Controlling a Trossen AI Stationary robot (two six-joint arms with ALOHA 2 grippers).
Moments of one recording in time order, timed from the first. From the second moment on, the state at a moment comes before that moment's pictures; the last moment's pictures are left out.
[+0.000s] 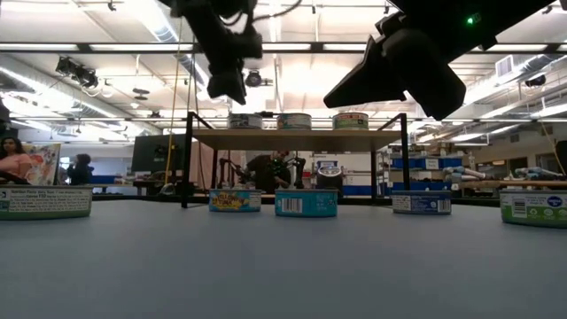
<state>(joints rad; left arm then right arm) 0.36 1.52 1.31 -0.54 -0.66 0.70 0.49 1.72 0.92 0.08 0.92 -0.05</state>
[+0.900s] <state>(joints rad) 0.10 1.41 1.02 0.03 -0.12 0.31 0.49 1.72 0.84 0.33 0.73 -0.06</state>
